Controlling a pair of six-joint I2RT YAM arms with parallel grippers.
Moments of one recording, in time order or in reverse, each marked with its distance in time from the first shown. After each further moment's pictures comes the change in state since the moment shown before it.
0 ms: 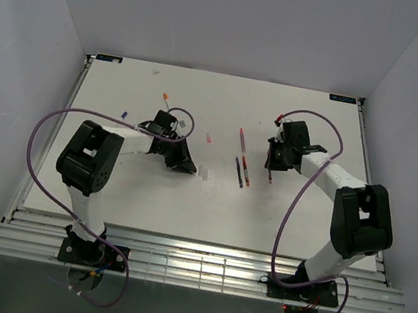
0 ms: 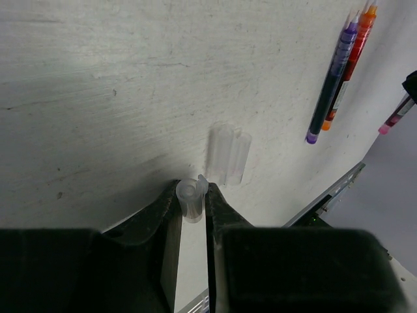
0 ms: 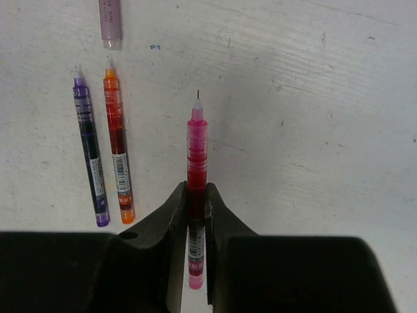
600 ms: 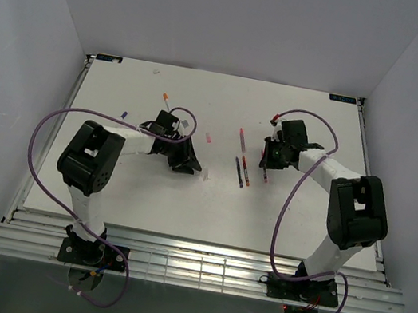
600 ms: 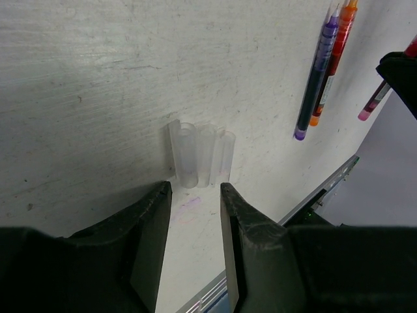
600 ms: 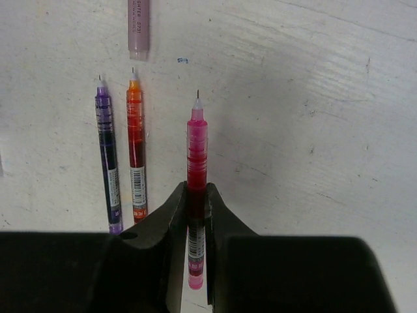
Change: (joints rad) left arm -0.015 0.011 0.011 0.026 0.019 -0.004; right arm -0.018 0.079 0.027 0.033 -0.107 -0.020
